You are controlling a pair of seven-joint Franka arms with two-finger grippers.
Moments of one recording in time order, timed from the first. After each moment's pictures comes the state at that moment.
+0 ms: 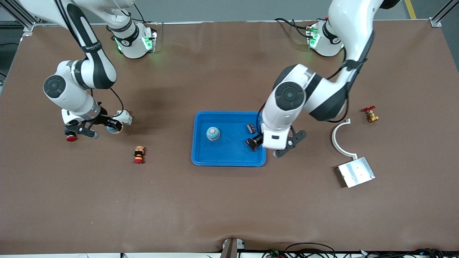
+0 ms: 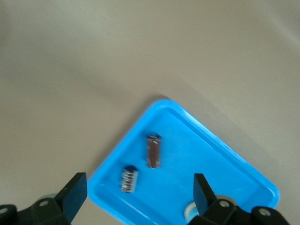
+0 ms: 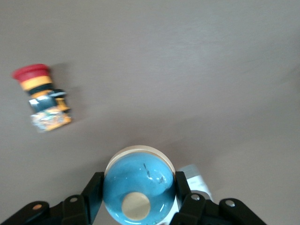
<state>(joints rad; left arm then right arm) -0.35 0.54 -0.27 -1.40 0.10 1.92 -1.26 0.01 0.13 0.04 -2.38 0.00 2.53 0.43</state>
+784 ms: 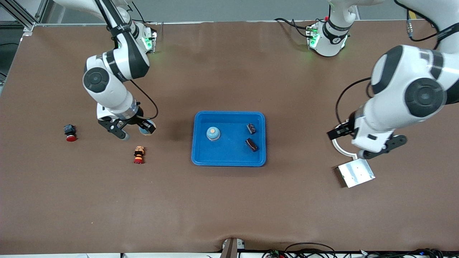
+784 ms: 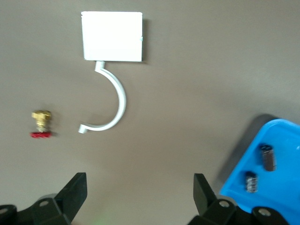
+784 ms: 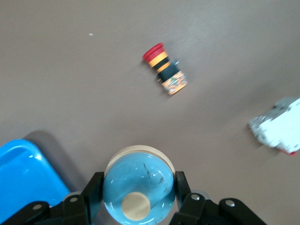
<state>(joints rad) 0.01 0.34 -0.27 -1.43 0.09 1.58 -0.60 0.31 0.15 0.04 -2.13 0.00 2.32 0.97</state>
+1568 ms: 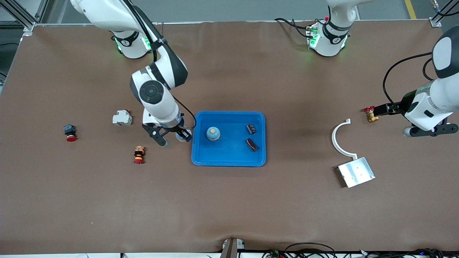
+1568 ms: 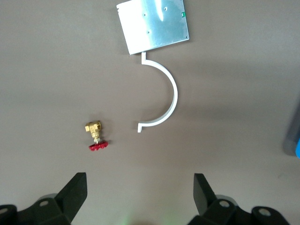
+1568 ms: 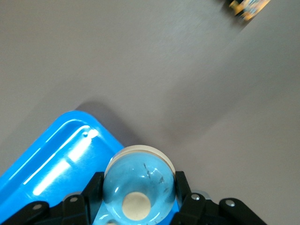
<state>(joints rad) 0.25 0.11 -0.27 -1.75 0.05 1.68 -0.11 0.51 0.44 0.04 -1.85 0.00 2.33 1.34</state>
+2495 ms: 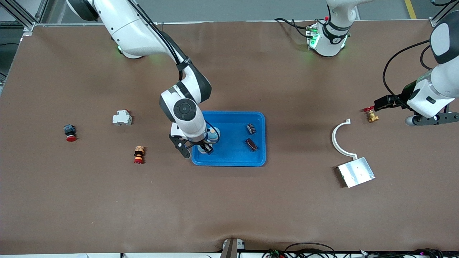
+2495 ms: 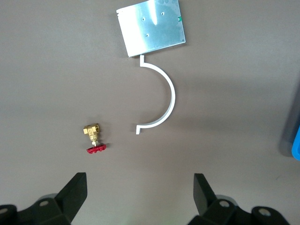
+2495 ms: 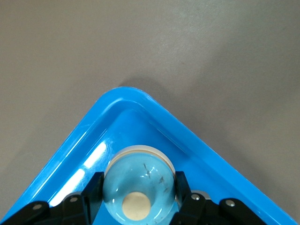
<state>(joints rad) 0.27 0.02 -0.27 -1.84 0.01 1.73 -0.08 0.58 0.70 0.03 -1.57 -0.03 2.33 1.51</state>
